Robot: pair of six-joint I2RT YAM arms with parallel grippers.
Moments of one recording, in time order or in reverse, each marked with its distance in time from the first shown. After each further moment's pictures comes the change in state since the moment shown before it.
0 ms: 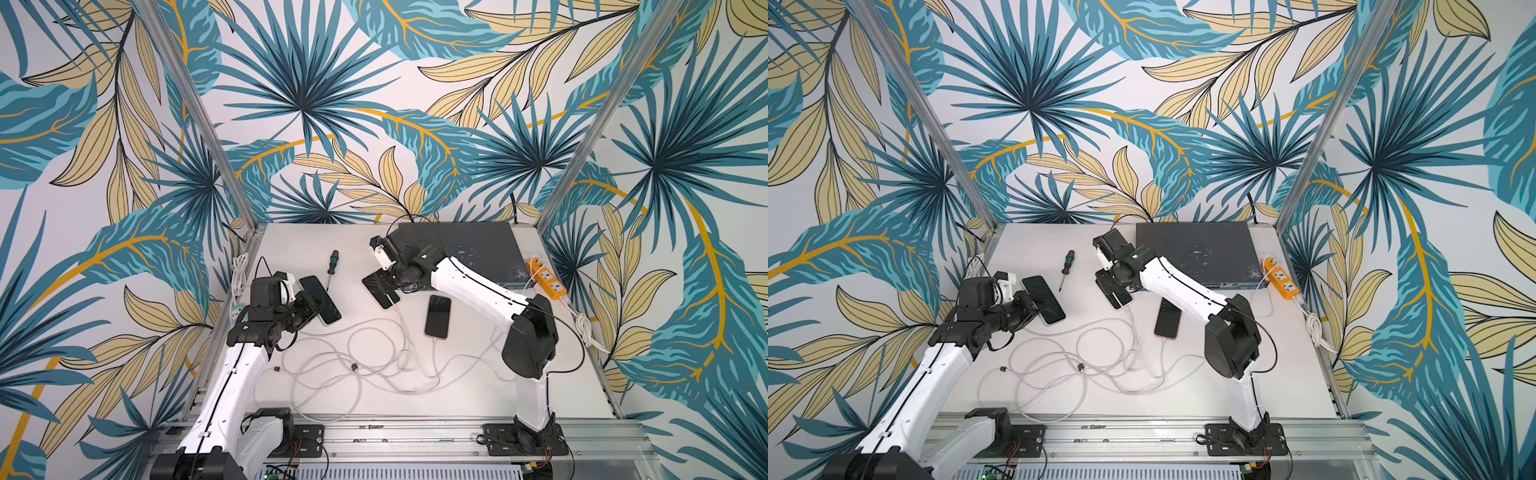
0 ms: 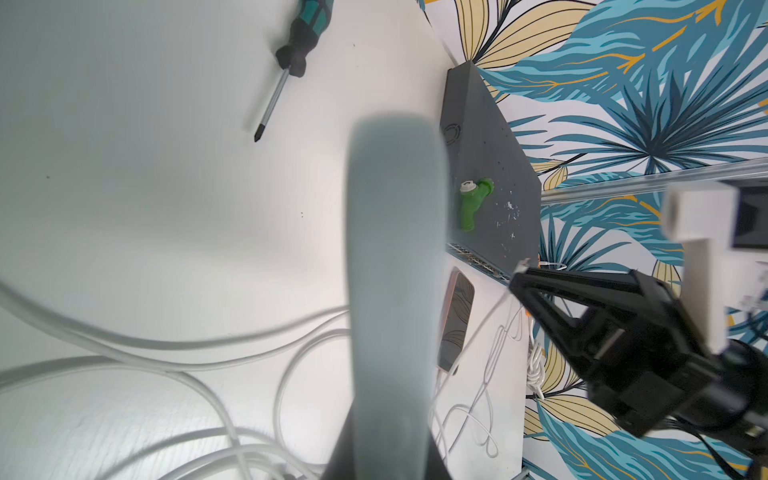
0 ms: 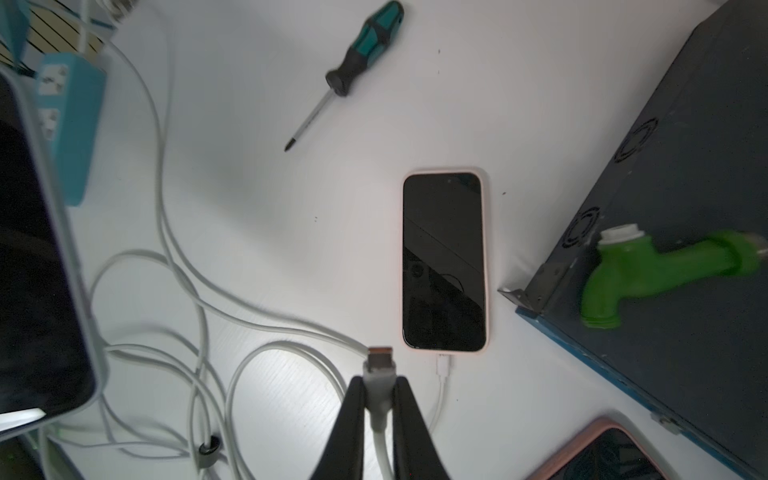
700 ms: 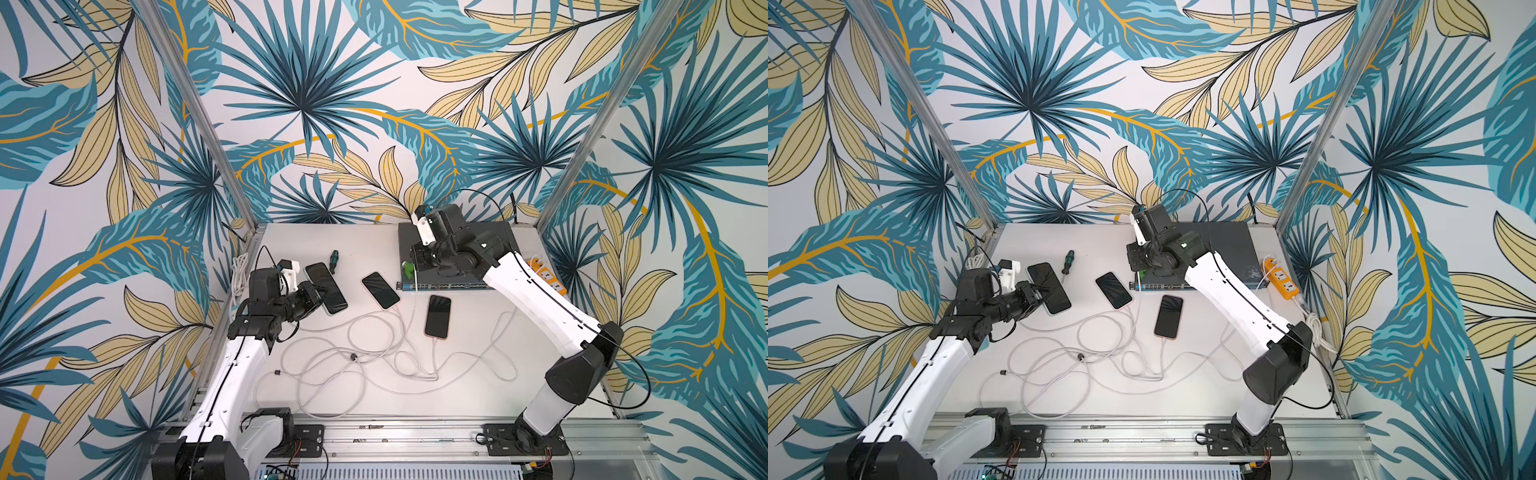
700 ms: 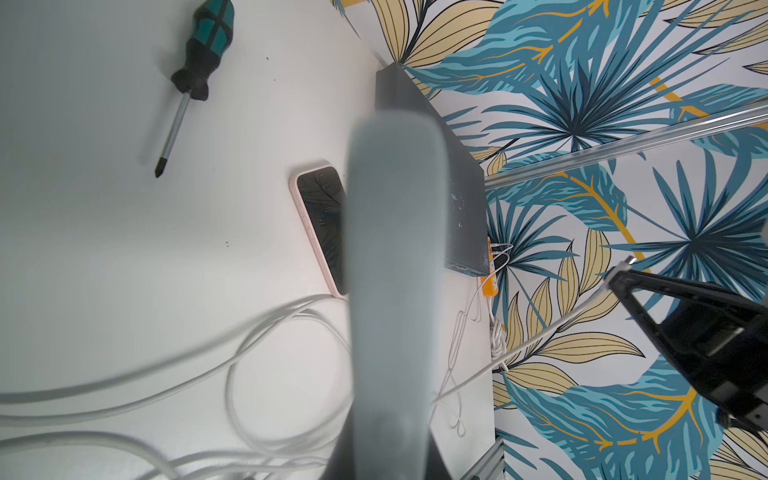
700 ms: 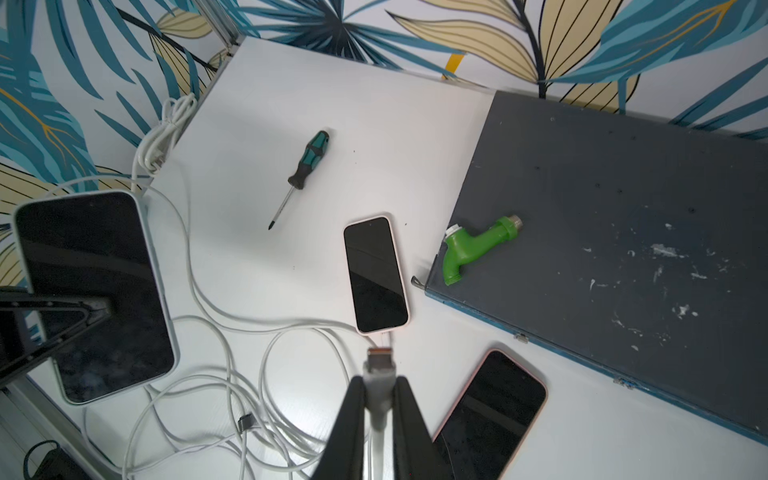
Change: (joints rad) left arm 0.001 0.051 0.027 0.132 0.128 0.008; right arm -0.097 -0.193 -0.040 -0.126 0.081 0.105
